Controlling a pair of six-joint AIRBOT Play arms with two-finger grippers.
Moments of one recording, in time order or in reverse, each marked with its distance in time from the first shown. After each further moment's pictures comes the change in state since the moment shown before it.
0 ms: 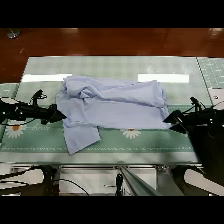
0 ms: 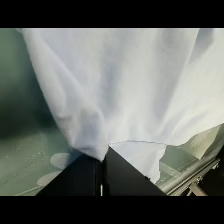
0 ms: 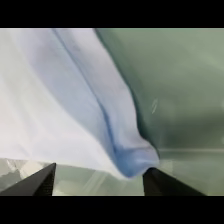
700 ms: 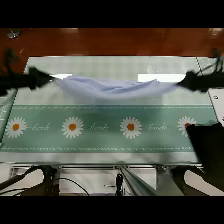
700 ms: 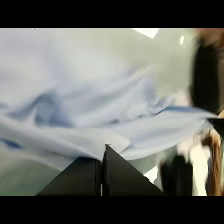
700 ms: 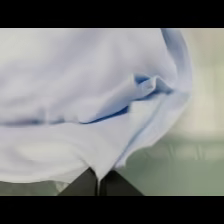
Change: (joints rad) left arm 0.000 0.188 0.349 -0.394 -0.018 0.081; right arm 0.101 0.075 0.546 0.064 0.000 0.003
